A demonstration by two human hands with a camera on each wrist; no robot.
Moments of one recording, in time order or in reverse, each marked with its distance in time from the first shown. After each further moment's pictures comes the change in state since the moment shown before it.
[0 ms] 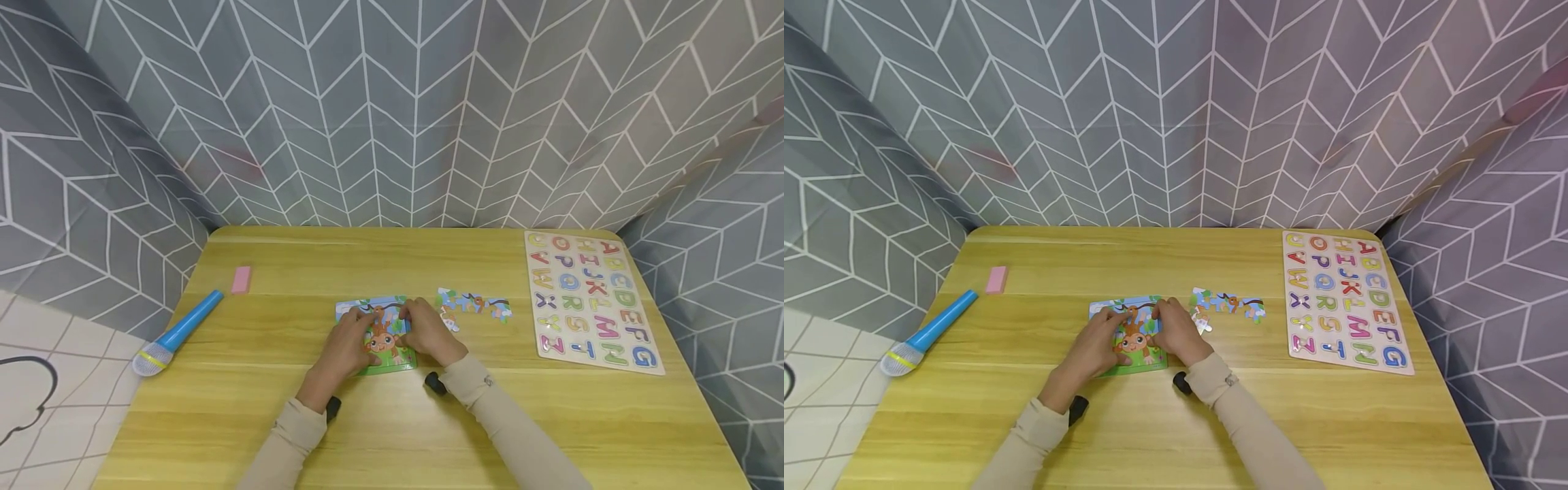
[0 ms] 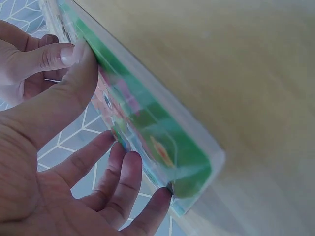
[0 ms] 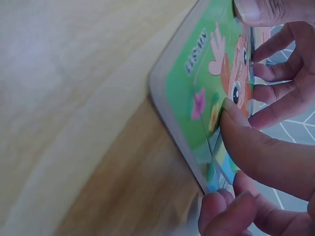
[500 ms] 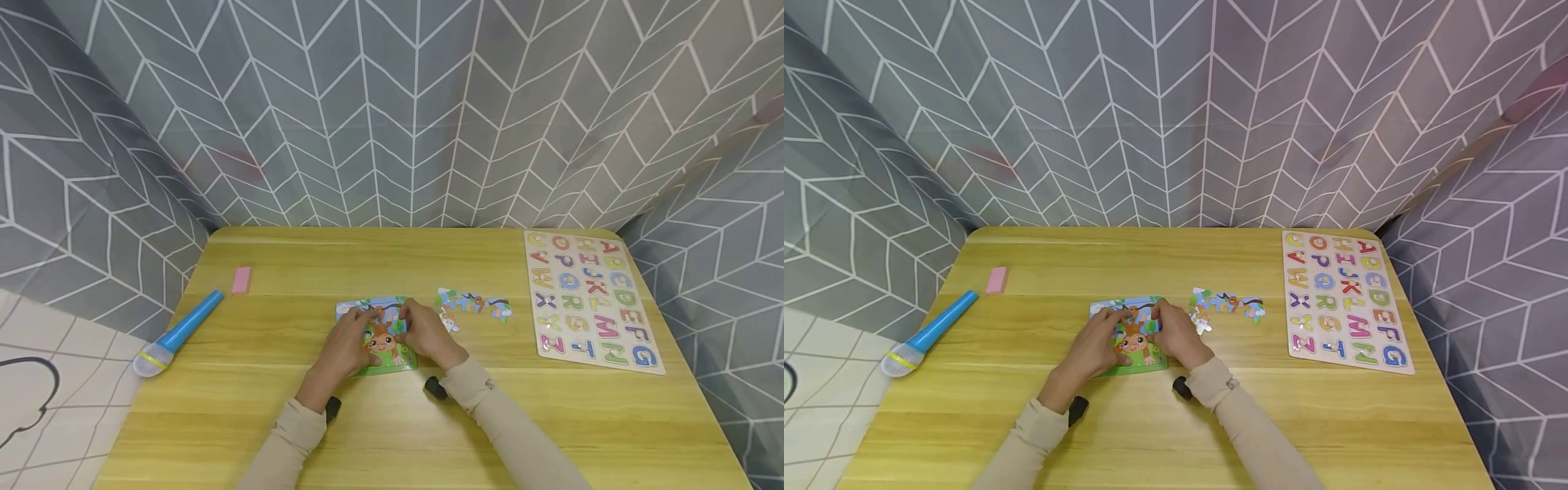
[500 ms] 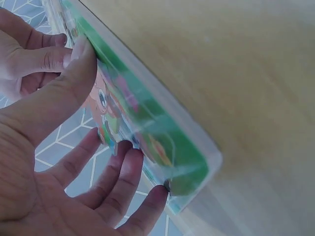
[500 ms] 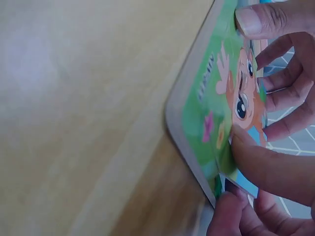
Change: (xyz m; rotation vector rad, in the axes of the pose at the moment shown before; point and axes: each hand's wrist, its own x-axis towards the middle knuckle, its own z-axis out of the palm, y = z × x) left_hand 0.000 0.000 -0.002 -0.026 0.011 0.004; right_hand -0.004 0.003 0.004 0.104 0.003 -0.021
